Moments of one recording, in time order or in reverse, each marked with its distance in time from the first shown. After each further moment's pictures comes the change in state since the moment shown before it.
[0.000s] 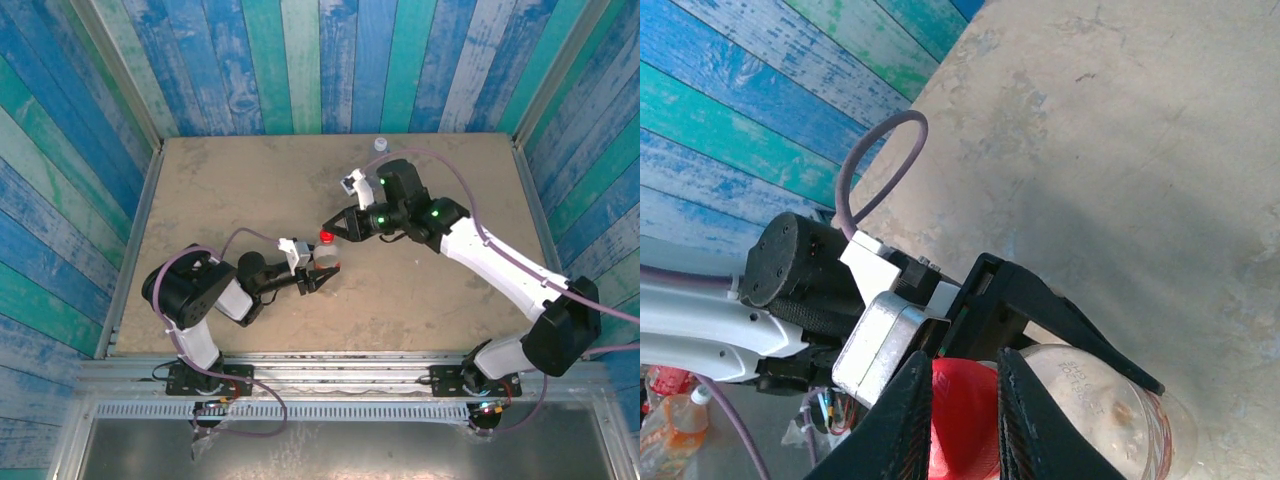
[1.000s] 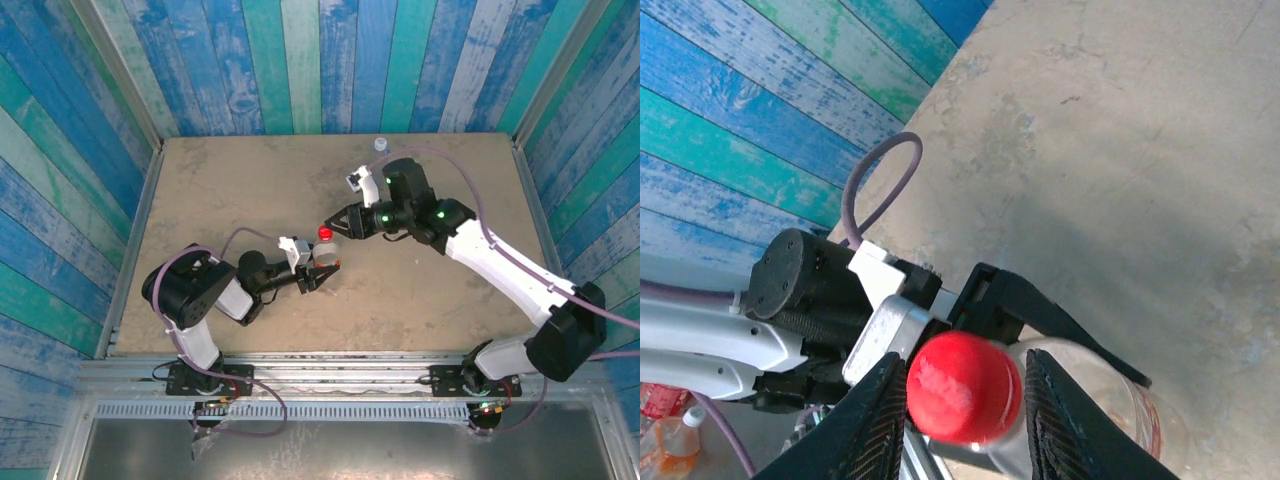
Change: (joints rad) left arm 0.003 0.000 0.007 -0.018 -0.017 -0.005; right arm -0.012 -0.008 0.014 0.005 0.024 0.008
